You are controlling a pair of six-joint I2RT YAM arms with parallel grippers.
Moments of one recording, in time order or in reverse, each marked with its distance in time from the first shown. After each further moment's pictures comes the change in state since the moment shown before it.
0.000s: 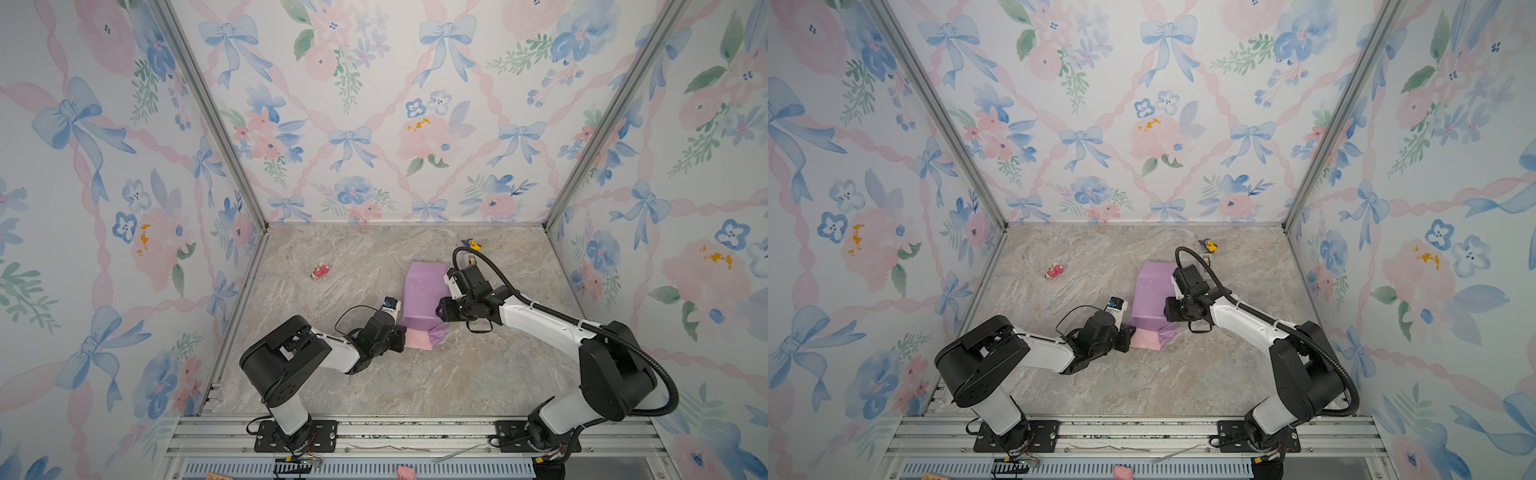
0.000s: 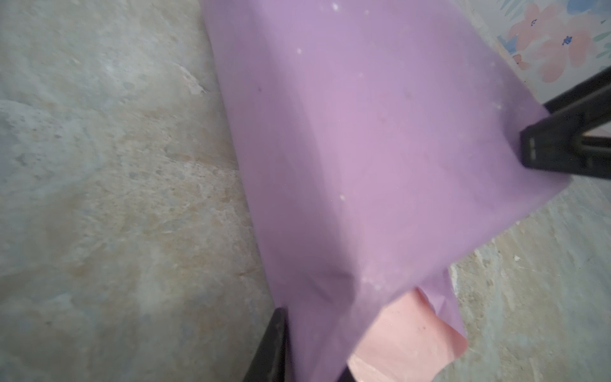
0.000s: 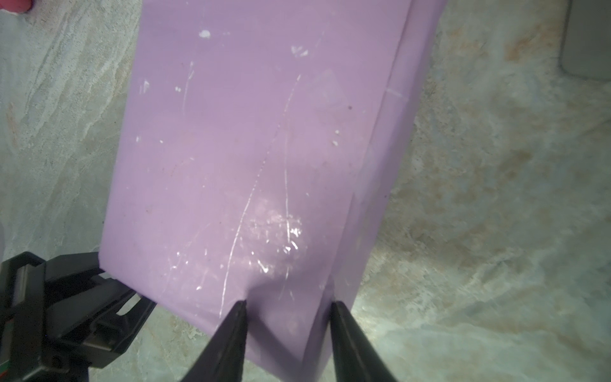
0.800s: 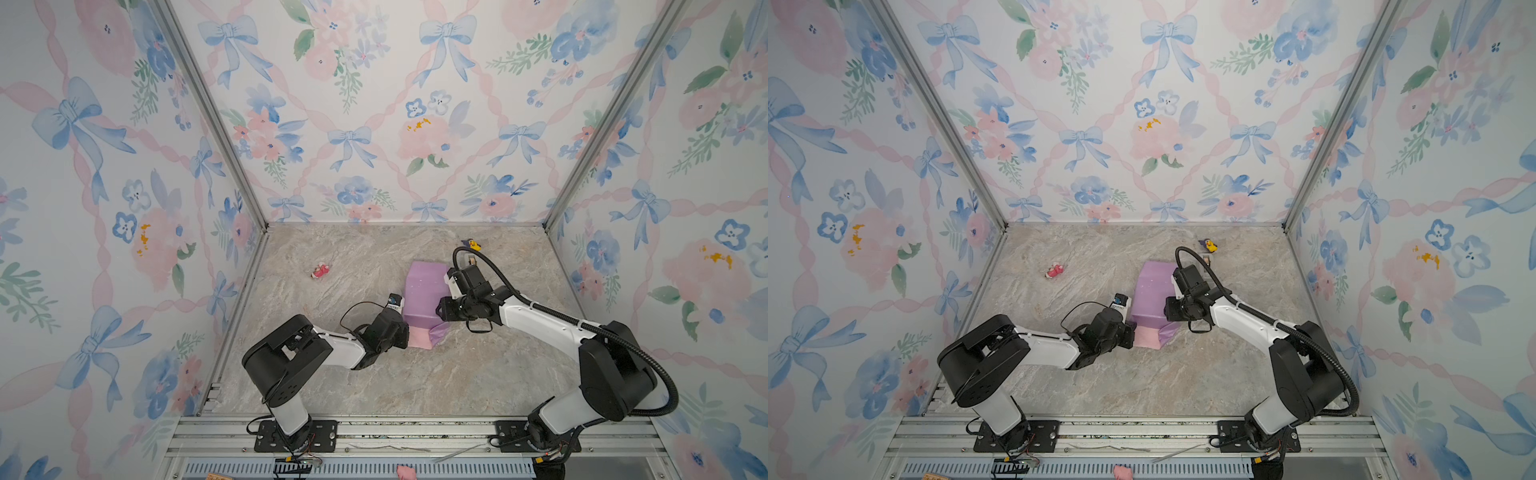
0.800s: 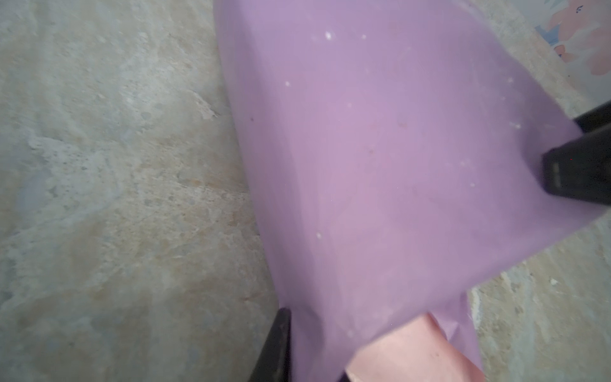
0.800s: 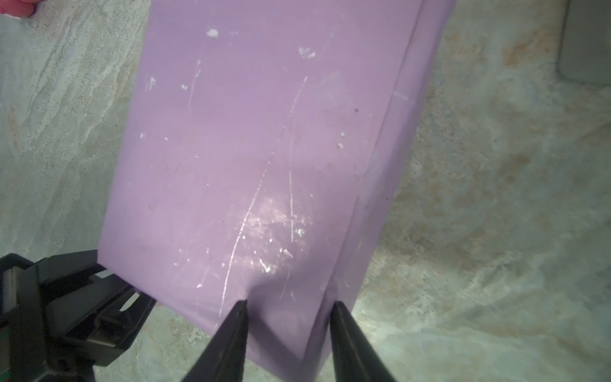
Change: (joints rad) left arm -0.034 0.015 0.079 -0.112 -0.104 0.025; right arm 0.000 0.000 -0.005 0.014 0.000 0.000
